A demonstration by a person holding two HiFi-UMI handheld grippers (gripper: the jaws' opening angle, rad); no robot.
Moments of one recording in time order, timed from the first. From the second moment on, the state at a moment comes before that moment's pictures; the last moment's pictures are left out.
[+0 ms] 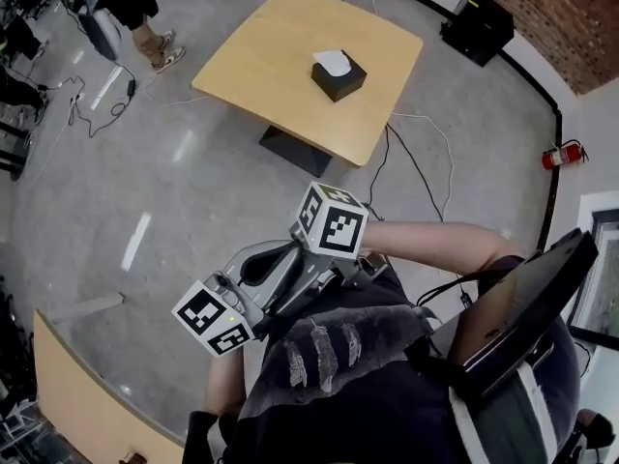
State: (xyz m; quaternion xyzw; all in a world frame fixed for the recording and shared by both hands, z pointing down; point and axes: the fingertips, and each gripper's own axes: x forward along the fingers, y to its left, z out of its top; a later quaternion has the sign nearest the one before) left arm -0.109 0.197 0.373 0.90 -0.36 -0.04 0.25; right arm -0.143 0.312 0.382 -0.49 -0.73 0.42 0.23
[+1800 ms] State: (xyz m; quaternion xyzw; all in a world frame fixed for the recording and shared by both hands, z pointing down) left arm 0.077 -0.045 0.368 0.90 -0.38 0.04 0.21; right arm 0.060 -0.004 0.388 -0.13 -0.89 0.42 -0.09
